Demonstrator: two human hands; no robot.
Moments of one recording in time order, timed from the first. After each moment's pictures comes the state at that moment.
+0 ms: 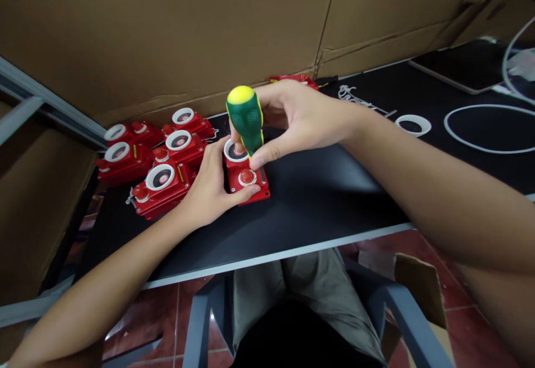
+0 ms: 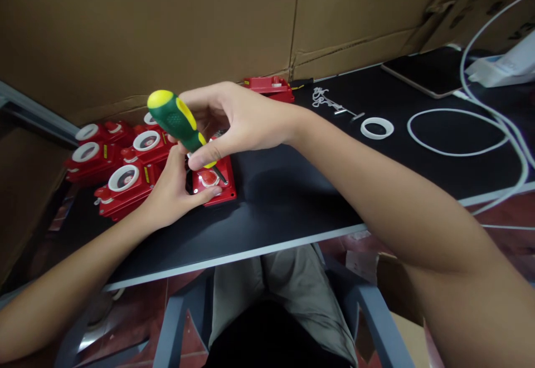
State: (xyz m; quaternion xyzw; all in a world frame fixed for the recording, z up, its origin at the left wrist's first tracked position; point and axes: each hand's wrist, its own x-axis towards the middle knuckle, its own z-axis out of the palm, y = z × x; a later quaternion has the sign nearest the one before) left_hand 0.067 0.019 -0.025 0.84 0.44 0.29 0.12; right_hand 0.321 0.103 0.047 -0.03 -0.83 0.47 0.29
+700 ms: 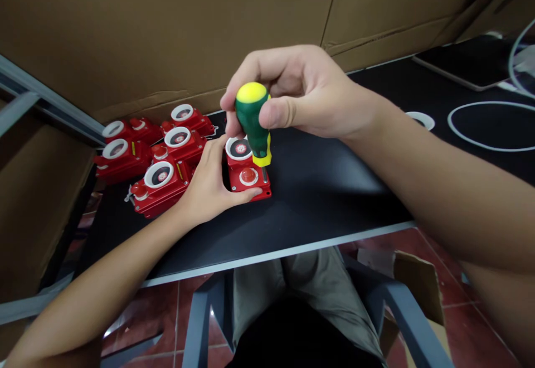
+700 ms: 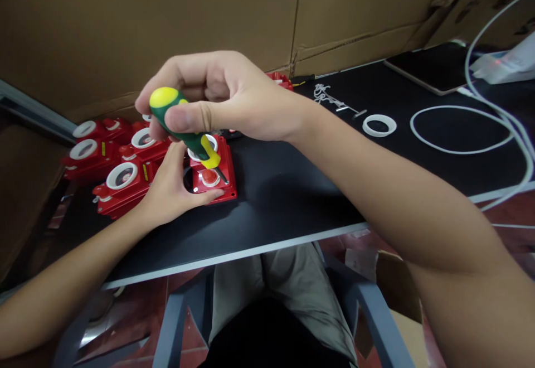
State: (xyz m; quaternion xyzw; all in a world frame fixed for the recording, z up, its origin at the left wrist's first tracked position) left_hand 0.071 0.019 -0.019 0.83 0.46 0.30 0.11; right_hand 0.324 0.086 0.069 -0.10 -0.76 0.56 0.33
